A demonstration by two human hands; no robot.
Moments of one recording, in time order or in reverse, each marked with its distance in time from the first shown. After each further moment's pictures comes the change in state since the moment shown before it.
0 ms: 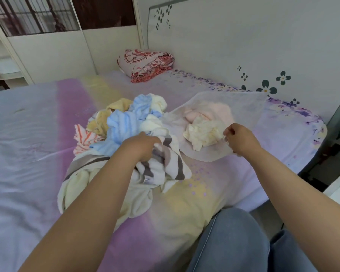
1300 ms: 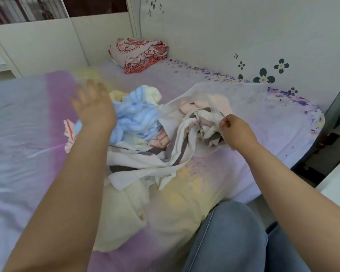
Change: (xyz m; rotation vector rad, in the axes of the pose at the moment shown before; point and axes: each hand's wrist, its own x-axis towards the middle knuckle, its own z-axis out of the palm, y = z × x) left_hand -0.001 -0.057 -0.038 0.048 0.764 -0.497; right_hand -0.004 -0.007 0.006 -0.071 0.076 -0.012
